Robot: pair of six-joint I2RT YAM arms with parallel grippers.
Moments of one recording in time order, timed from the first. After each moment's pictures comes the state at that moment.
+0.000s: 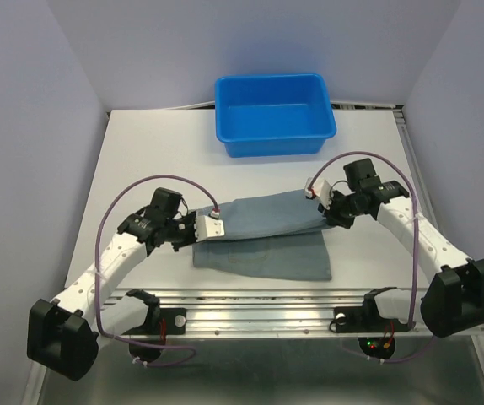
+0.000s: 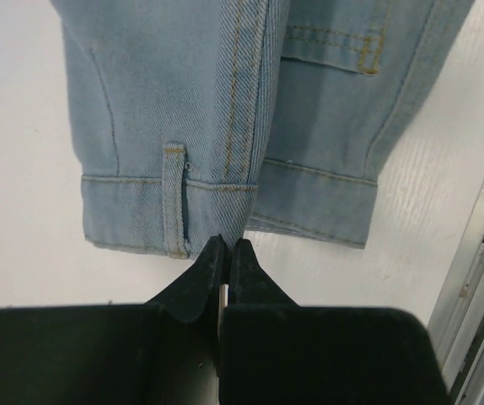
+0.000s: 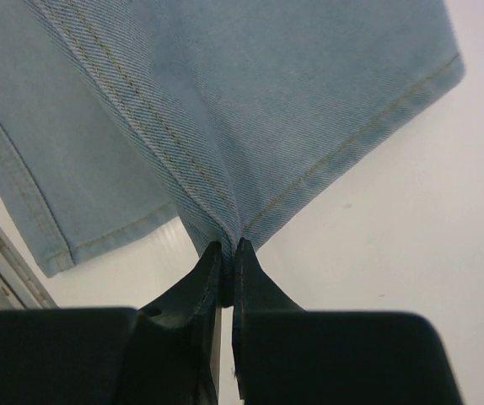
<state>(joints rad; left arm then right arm) -0.38 1.00 0.70 -0.69 0.40 0.98 0.26 1.25 0.99 -0.85 -0.38 -0.87</state>
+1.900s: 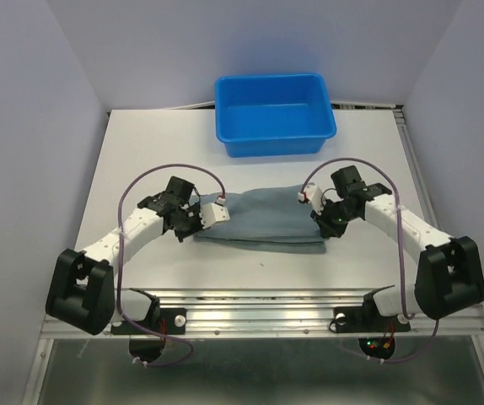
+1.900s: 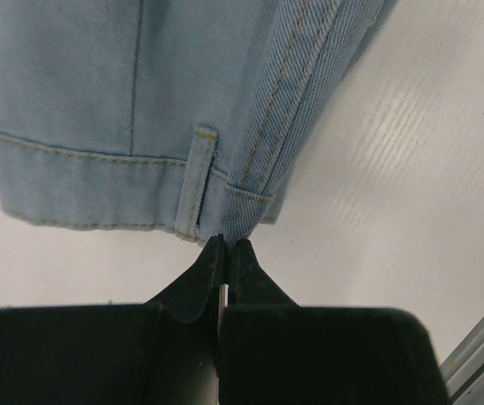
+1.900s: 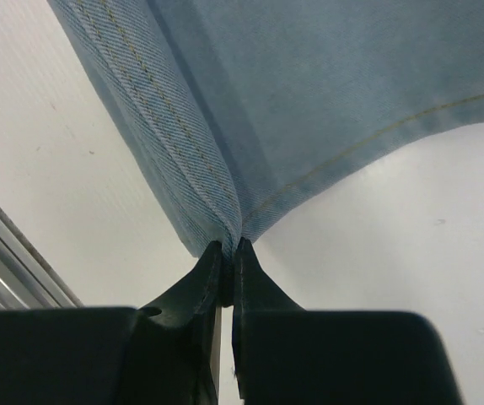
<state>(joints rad) -0.39 1.27 0.79 -0.65 0.23 0.89 0.30 1.34 0.94 -0.81 -0.32 -0.72</state>
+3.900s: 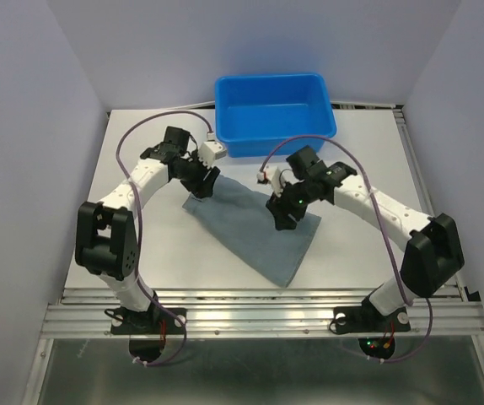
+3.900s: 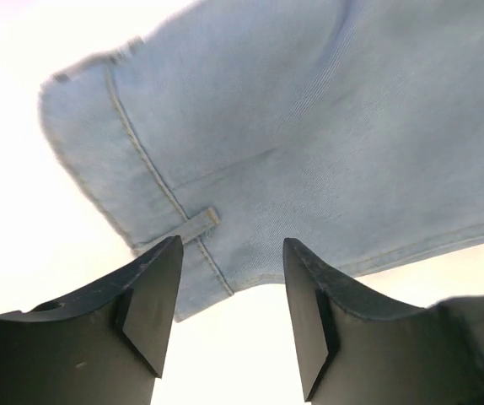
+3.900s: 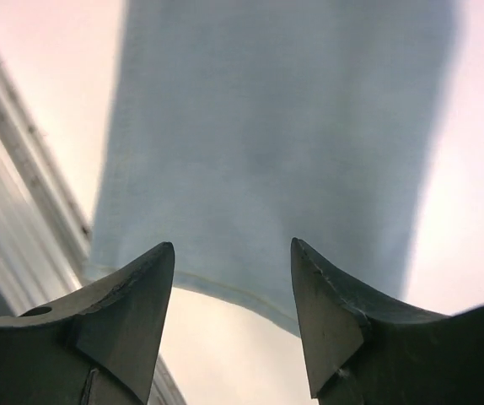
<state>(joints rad) -0.27 1.69 1.26 -0.64 0.43 0.51 0.65 1.55 1.24 -0.81 -0.45 -0.41</state>
